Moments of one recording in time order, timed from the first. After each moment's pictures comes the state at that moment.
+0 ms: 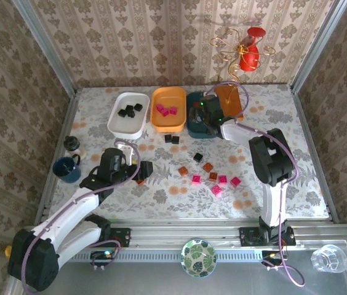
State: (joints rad) left arm -0.46 0.89 0.45 -0.23 0.21 -0.35; right arm 0.40 1.96 1.33 -0.01 0.19 0.37
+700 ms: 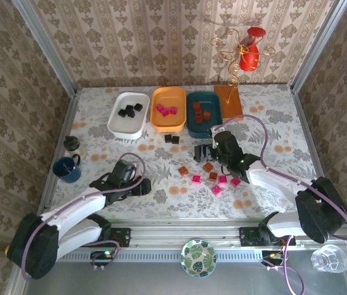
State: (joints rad) left arm -0.59 1.03 0.36 -0.34 0.07 -0.53; right arm 0.56 1.34 0.72 -0.01 0.12 0.34
